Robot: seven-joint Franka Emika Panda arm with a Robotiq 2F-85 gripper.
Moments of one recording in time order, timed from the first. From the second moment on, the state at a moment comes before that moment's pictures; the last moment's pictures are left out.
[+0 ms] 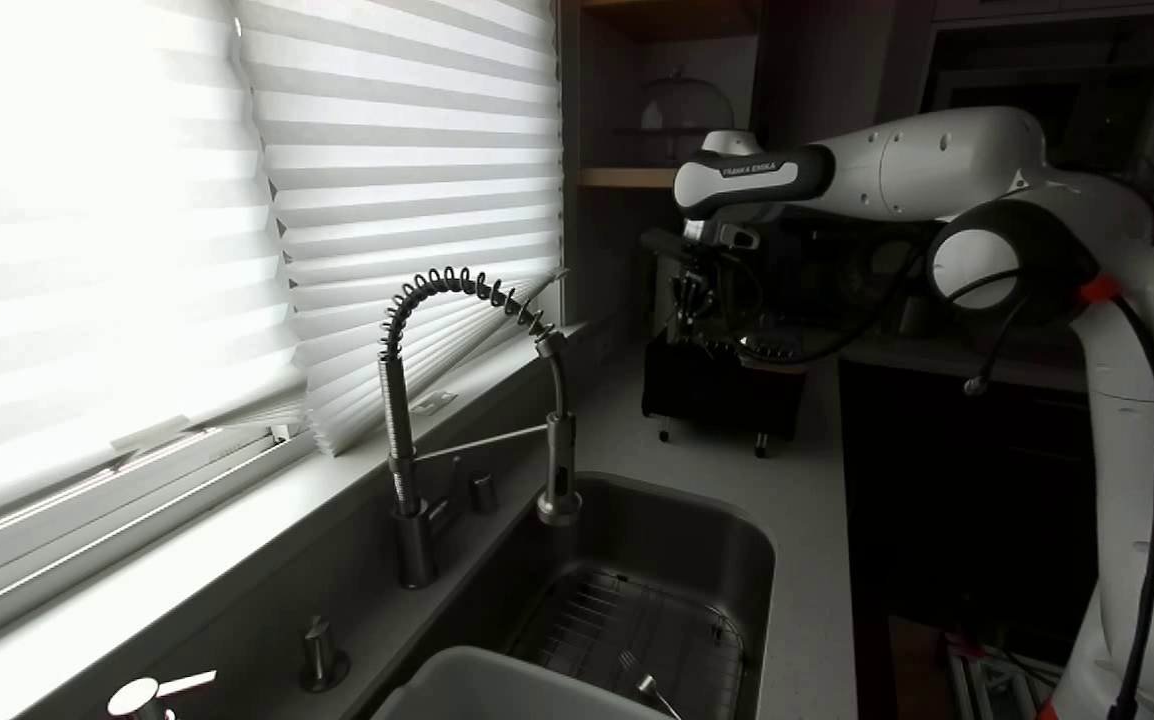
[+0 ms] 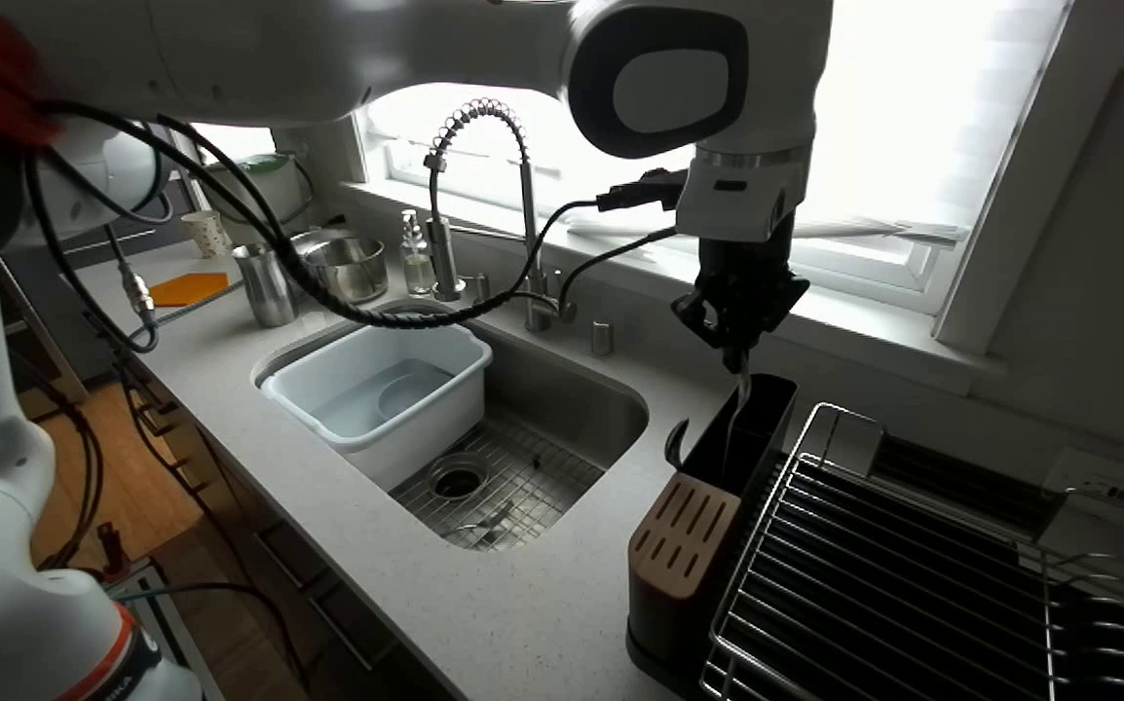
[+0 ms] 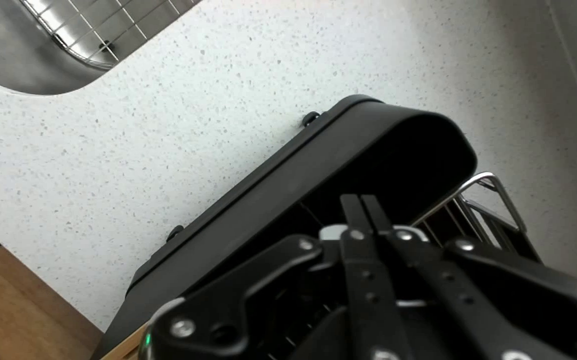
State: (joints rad) arm -0.37 0.30 -0.36 -1.41 0.19 1.83 1.41
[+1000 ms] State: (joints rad) arm -0.33 0.05 -0.33 -1.52 0.19 1.96 1.24
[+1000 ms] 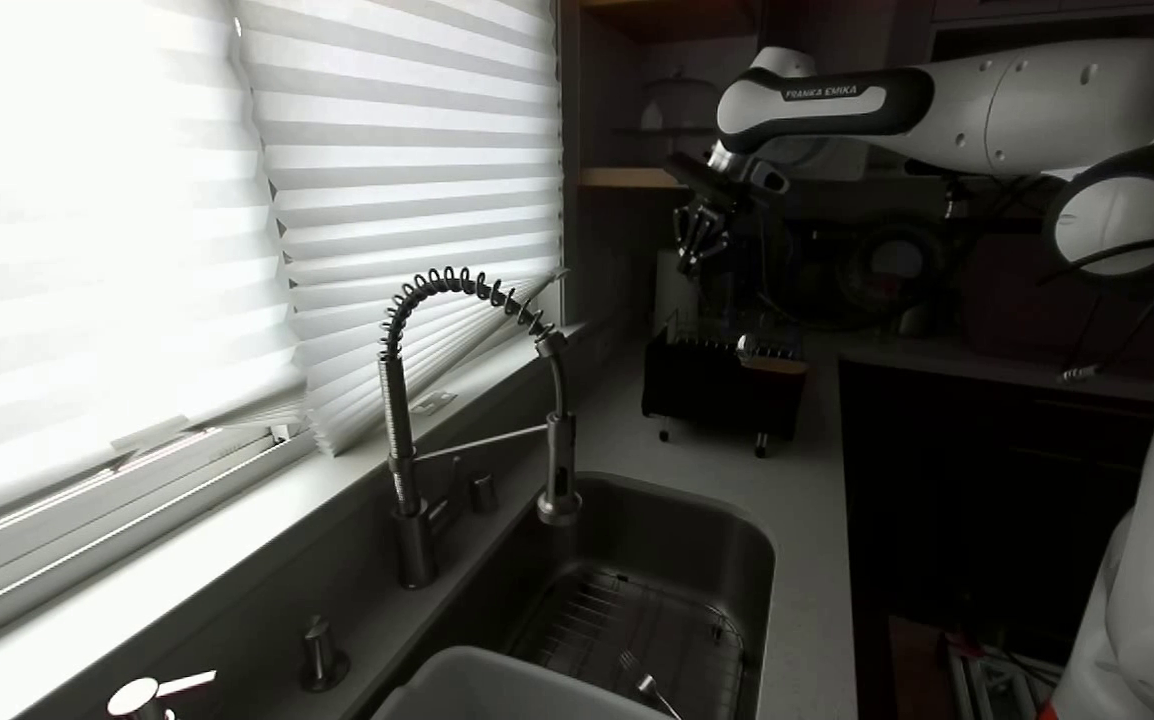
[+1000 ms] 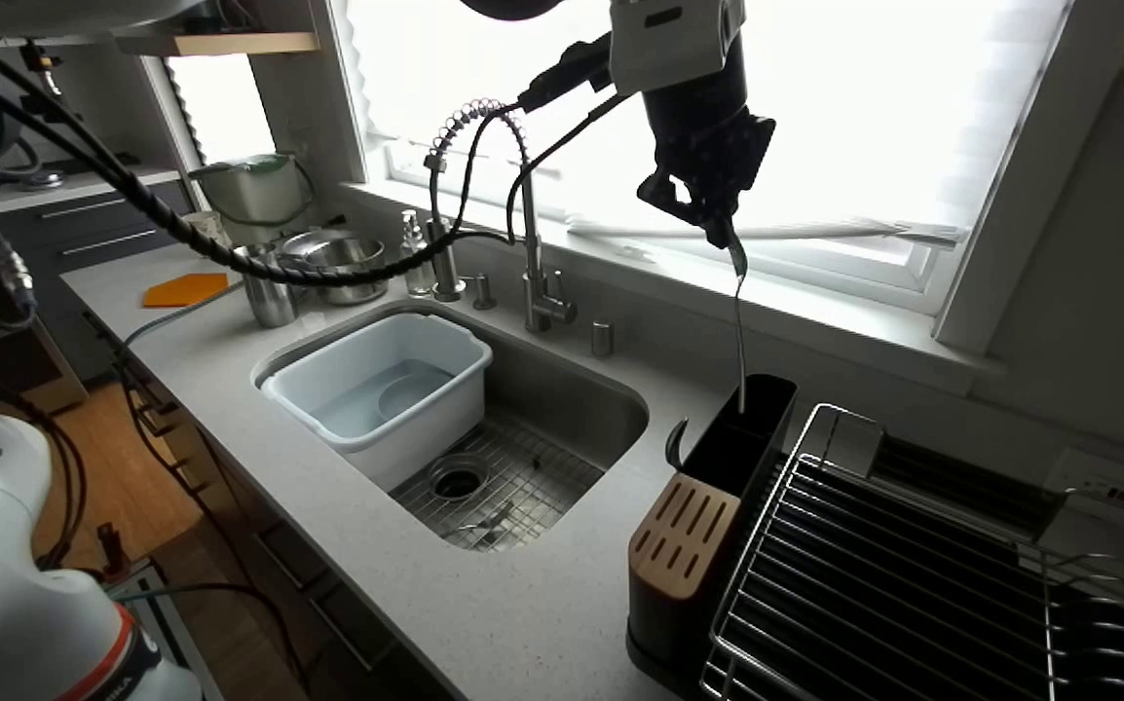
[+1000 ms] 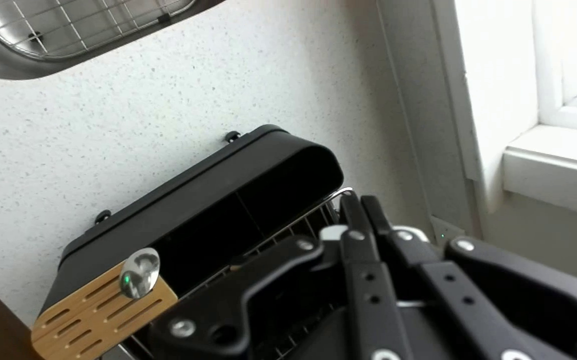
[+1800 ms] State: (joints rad) arm -0.33 0.08 -0.32 -1.57 0.36 2.02 1.03
